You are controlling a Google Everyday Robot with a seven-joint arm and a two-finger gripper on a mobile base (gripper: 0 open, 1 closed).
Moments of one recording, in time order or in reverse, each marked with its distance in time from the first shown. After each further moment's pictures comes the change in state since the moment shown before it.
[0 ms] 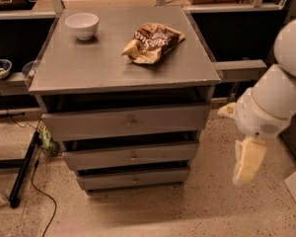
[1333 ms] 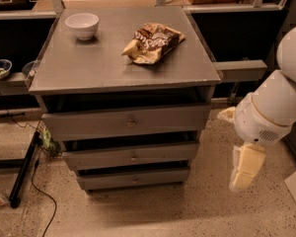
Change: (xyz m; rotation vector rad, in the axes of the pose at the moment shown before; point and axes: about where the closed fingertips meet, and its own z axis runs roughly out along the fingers) arm -0.004 0.018 -0.001 0.007 -0.021 0.038
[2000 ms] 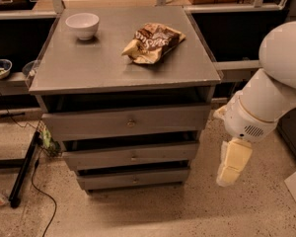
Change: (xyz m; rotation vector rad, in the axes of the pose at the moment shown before) arm -0.013 -0.013 0.012 0.010 0.031 0.075
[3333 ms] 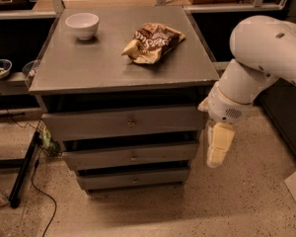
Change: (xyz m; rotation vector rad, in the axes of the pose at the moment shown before) arm -0.017 -0.045 0.027 -0.081 0.021 -0.092
